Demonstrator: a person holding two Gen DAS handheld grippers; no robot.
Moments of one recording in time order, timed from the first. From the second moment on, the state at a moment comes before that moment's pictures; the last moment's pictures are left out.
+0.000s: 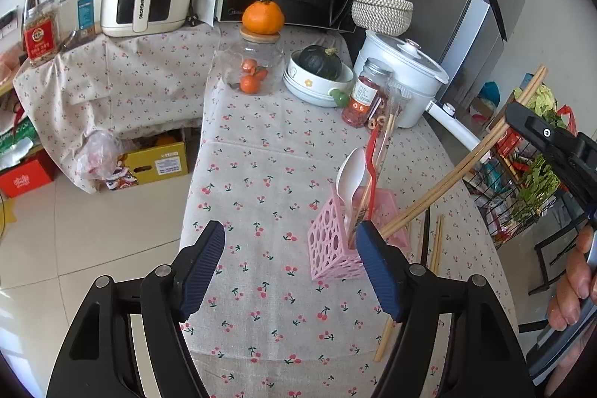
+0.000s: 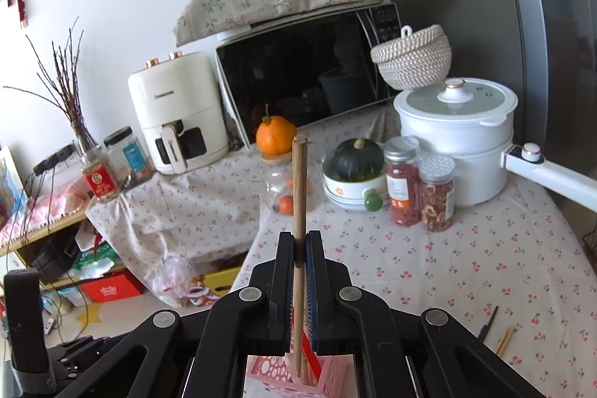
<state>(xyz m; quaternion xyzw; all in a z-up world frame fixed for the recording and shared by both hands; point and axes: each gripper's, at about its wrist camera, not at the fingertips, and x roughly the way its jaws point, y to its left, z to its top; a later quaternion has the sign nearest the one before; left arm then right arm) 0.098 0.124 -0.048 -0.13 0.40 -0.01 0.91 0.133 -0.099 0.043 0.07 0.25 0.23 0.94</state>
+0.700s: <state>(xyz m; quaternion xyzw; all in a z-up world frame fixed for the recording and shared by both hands) 0.096 0.091 -0.056 -0.11 0.43 -0.06 0.89 0.146 -0.136 0.027 0.09 0.30 0.22 0.92</state>
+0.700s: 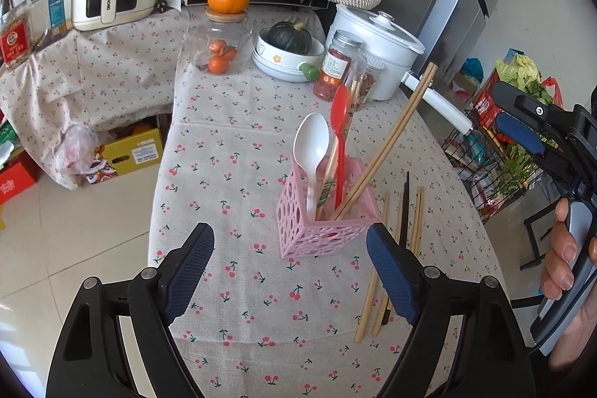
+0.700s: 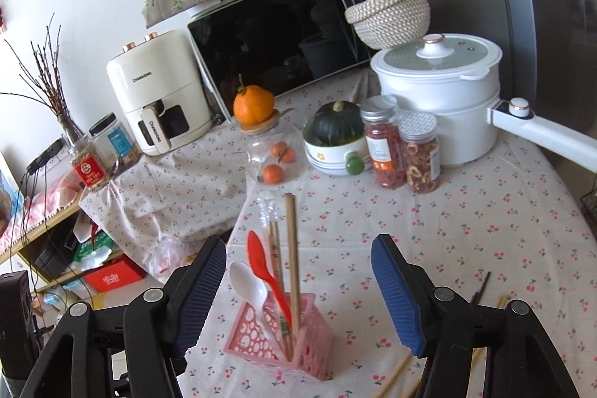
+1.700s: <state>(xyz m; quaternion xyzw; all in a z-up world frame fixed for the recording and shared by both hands) 0.119 -0.005 -0.128 -0.05 0.54 -0.12 0.83 0.219 -0.239 -0.152 0.04 0.56 0.01 0.83</state>
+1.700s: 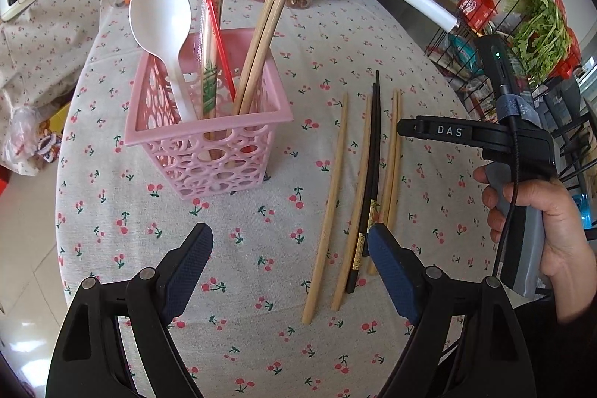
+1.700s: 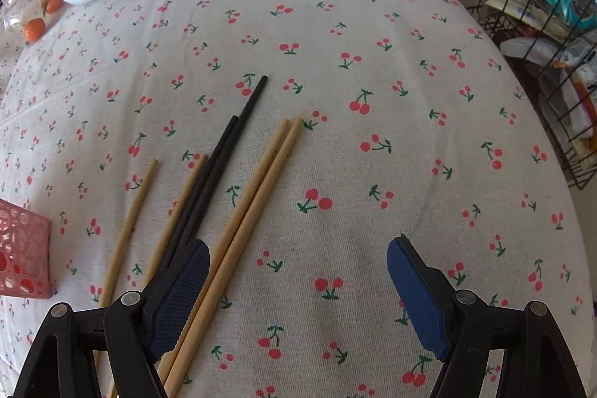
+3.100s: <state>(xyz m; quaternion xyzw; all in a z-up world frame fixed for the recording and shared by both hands) 0.216 -0.158 -0.152 0.01 0.58 -0.18 0.80 0.196 -0.326 -0.105 0.16 0.53 0.07 0.83</state>
